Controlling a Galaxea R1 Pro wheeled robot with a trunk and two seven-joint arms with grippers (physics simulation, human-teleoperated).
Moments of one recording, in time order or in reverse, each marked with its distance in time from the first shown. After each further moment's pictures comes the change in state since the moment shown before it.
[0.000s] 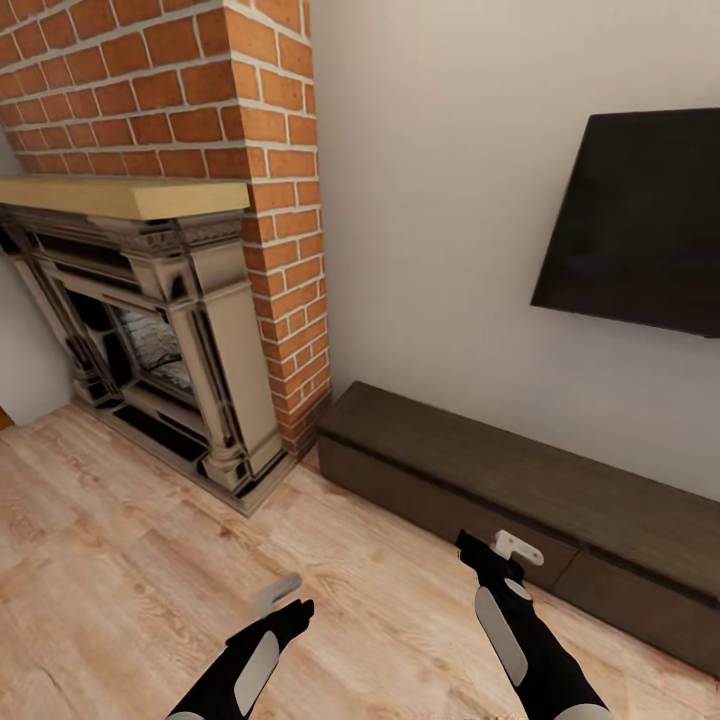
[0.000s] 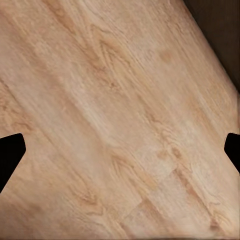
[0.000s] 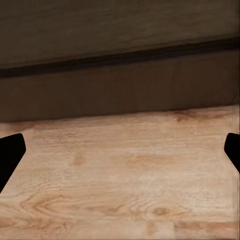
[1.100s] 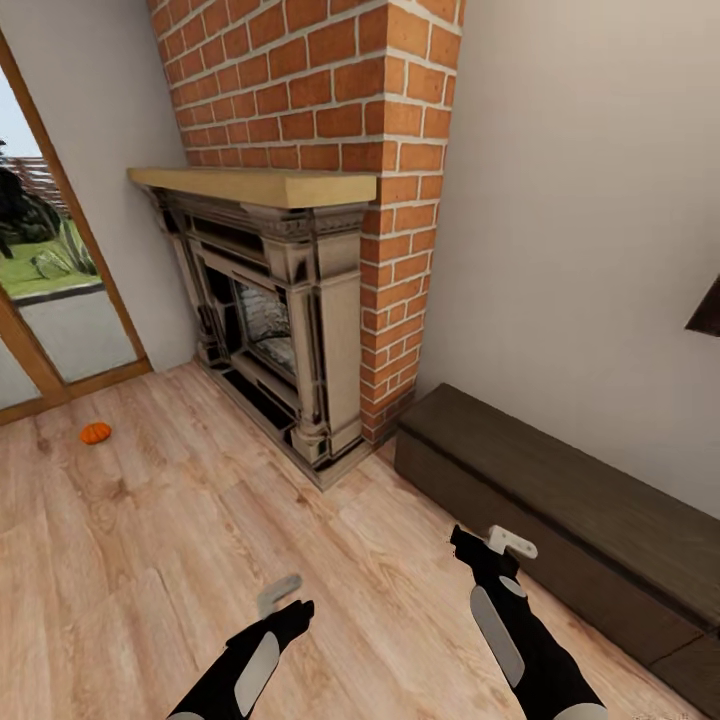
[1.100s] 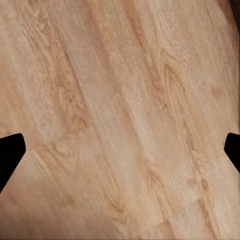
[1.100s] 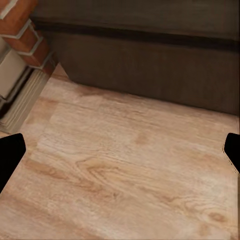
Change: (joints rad) left arm 0.000 0.000 -0.001 0.004 0.000 -0.003 -0.001; right arm 0.000 -0.003 0.042 -0.020 0.014 -0.002 0.002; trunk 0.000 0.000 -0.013
